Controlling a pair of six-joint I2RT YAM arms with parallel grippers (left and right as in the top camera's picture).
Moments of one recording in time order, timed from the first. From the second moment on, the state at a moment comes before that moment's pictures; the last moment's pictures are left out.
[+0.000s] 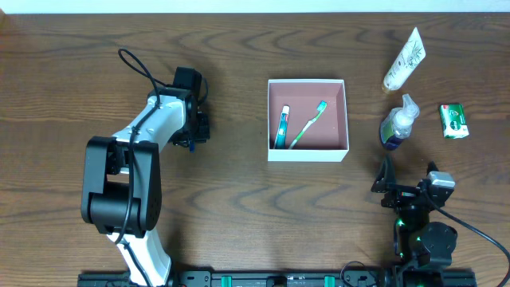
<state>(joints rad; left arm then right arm) -0.15 1.96 1.25 -0.75 -0.06 -0.25 -0.06 0.01 0.01 -0.07 0.03 0.20</state>
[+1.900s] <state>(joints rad) -0.47 1.63 1.48 -0.76 0.18 -0.42 -0.06 0.01 0.01 -0.07 0.03 0.20</state>
